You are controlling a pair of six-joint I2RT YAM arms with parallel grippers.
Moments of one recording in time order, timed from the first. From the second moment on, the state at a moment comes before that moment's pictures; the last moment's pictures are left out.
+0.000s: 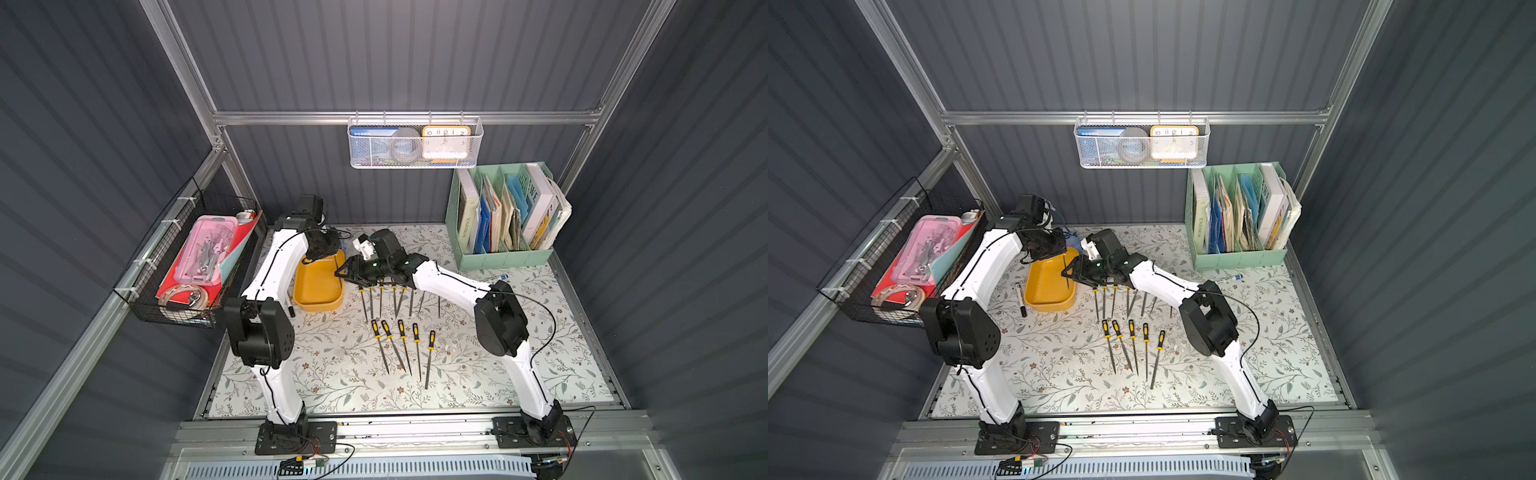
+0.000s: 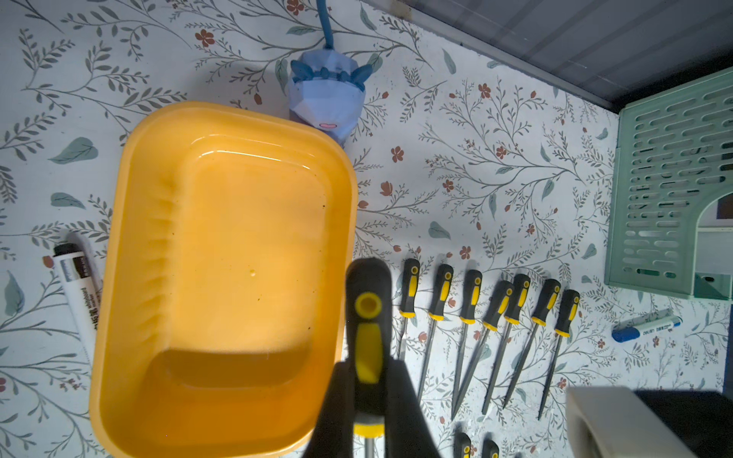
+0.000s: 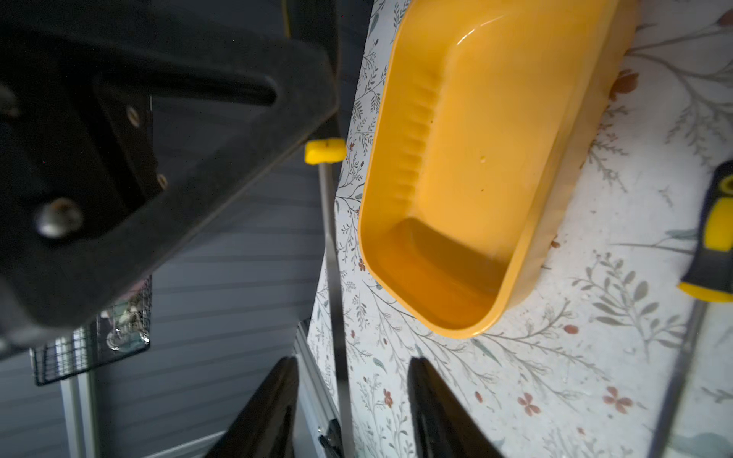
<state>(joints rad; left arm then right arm) -0.08 1.89 1.85 -0.98 0.12 -0.38 0.77 2.27 1.95 -0.20 -0.57 0.94</state>
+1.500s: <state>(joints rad) -0.08 1.74 1.66 -0.69 0.02 -0.38 0.69 0.93 0.62 -0.43 -0.38 0.94</state>
